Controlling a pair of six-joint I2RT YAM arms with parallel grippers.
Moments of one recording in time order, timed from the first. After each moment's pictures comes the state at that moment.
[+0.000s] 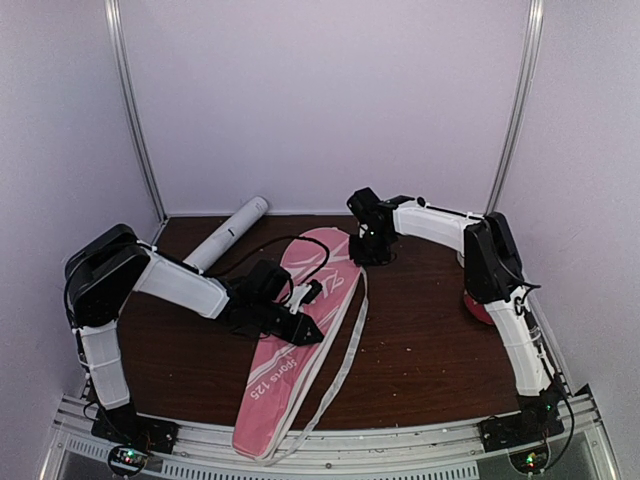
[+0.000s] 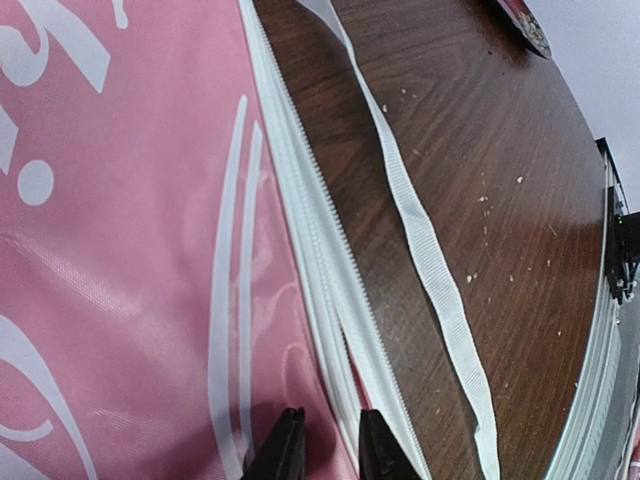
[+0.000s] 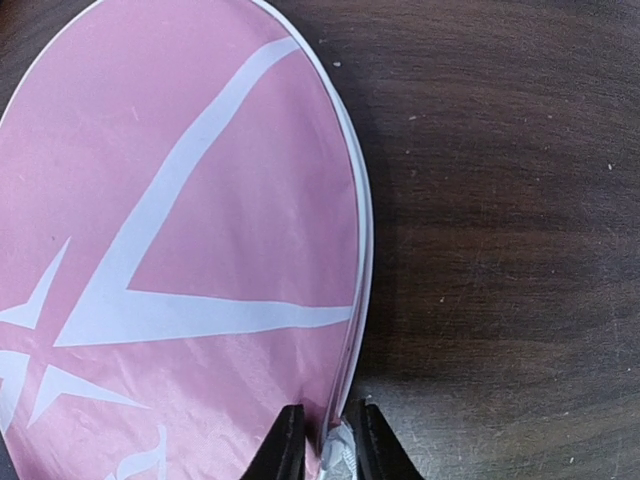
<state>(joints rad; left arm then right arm) -0.84 1.93 0.96 0.12 0.43 -0.37 0.58 2.45 2.14 -0.81 0.09 0.55</state>
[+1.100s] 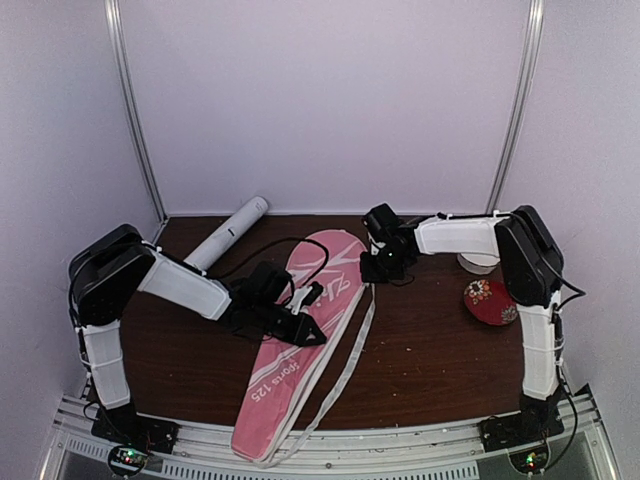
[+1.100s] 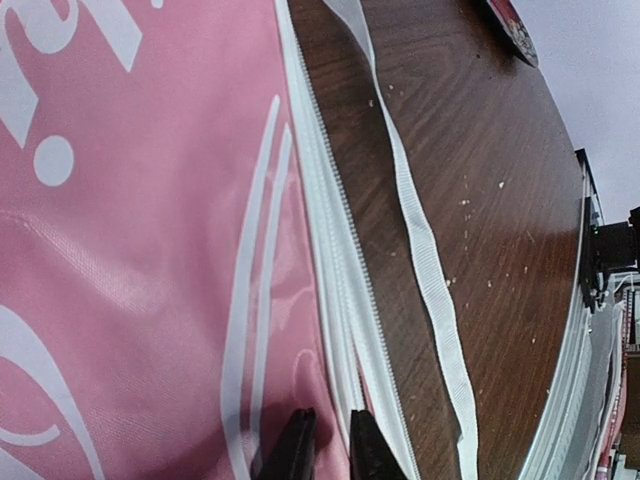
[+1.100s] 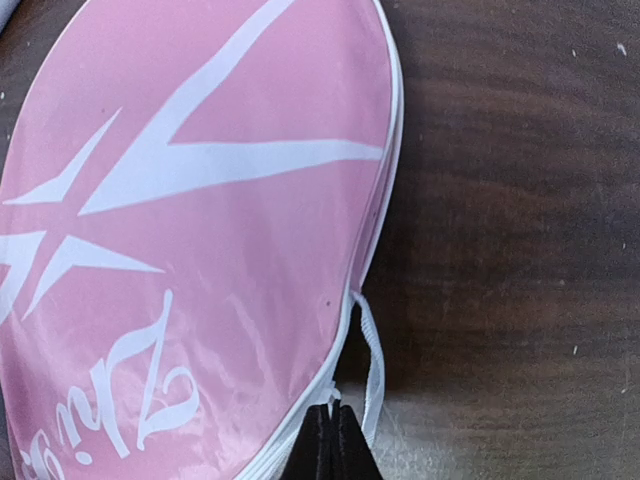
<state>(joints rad) -0.84 1.95 0.96 0.15 0.49 -0.45 0.61 2.15 1.62 -0.53 0.06 0.52</state>
